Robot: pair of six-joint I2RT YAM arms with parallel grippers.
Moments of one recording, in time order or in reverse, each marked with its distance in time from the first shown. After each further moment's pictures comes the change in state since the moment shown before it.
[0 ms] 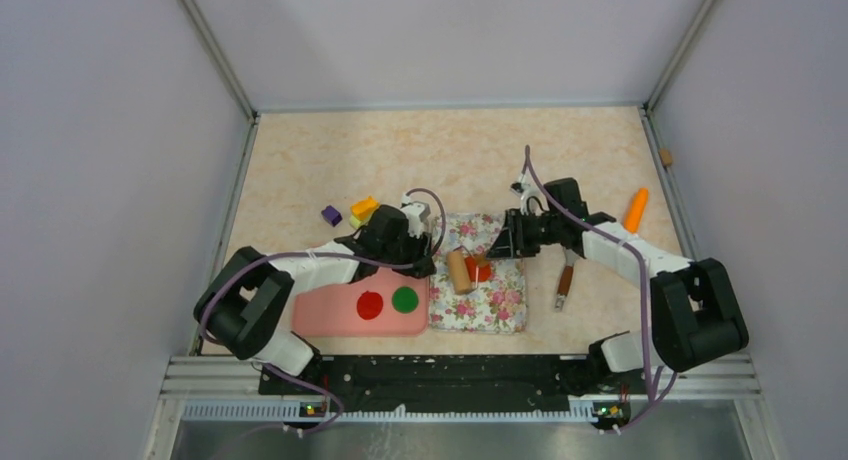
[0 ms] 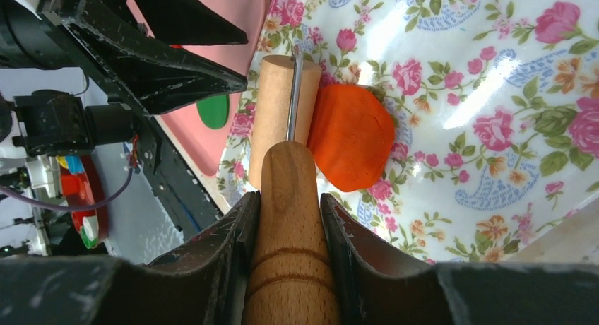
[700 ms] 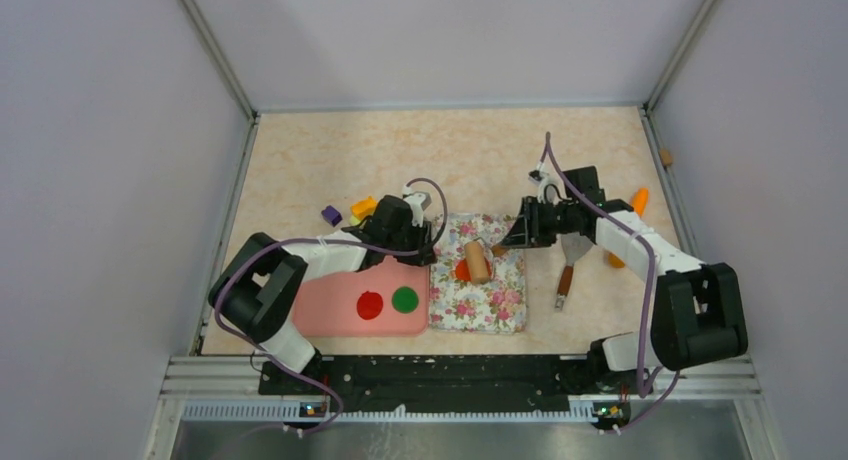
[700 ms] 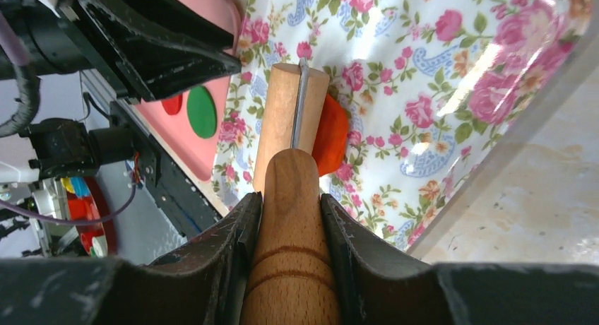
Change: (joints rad) left arm 0.026 0.114 0.092 0.020 0.008 -0.057; right arm -0.130 -0.013 0.118 -0.211 -0.016 -0.062
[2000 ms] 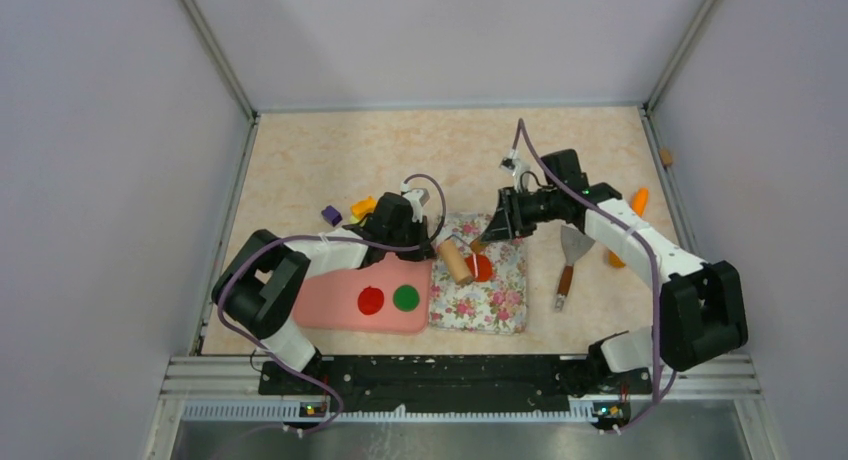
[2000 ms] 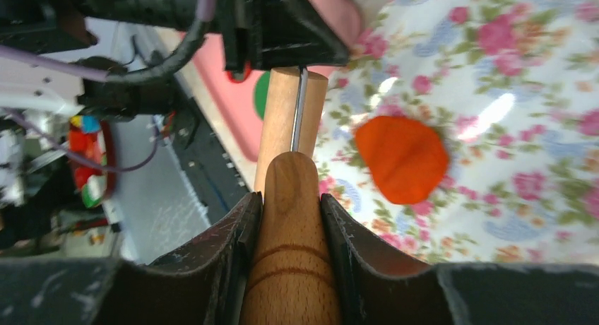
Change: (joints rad) left arm 0.011 0.026 0.018 0.026 0.002 -0.069; right arm 0.168 0.028 0.148 -0.070 -0.097 -0.059
